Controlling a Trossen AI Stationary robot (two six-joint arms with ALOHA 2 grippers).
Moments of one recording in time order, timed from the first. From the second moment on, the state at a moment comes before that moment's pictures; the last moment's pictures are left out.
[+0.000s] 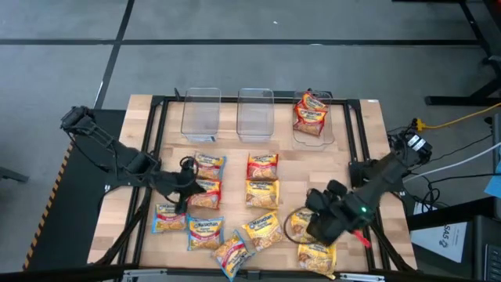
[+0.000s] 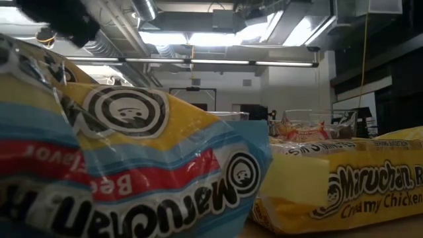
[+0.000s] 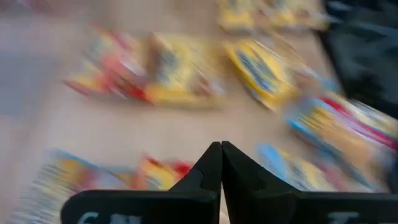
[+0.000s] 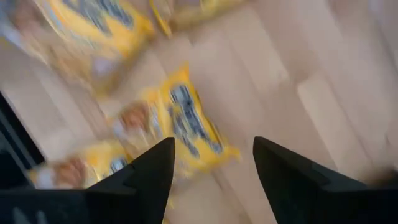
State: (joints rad) left arm -0.56 0.96 0.65 -0.35 -0.45 -0.40; right arm 0.77 1.58 1.41 -1.29 0.35 1.26
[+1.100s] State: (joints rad) left arm -0.39 0.76 0.72 -0.21 -0.44 0.03; right arm 0.10 1.58 1.11 -0.78 0.27 0.80
